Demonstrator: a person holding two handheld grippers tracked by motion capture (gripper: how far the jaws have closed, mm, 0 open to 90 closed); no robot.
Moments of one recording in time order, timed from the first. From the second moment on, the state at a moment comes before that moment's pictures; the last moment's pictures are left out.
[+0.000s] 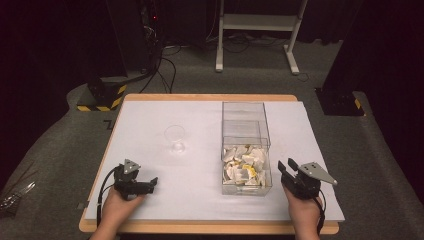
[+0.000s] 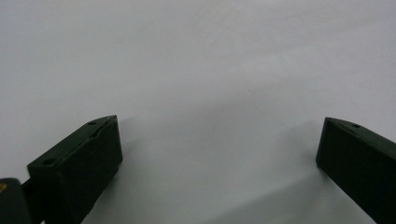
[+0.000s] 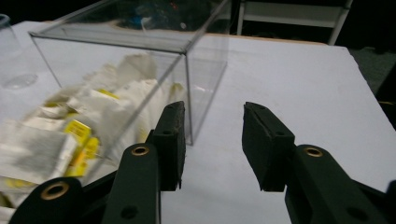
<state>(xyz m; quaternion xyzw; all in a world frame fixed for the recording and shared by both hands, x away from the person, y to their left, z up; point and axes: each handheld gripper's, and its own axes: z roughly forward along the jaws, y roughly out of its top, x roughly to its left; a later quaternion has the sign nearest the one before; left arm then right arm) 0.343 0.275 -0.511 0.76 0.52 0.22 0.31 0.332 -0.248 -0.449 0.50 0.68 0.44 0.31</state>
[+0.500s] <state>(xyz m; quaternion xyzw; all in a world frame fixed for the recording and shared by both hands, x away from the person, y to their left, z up) 0.343 0.275 -0.511 0.76 0.52 0.22 0.31 0.348 -0.268 -0.479 0.51 0.70 0.40 0.29</state>
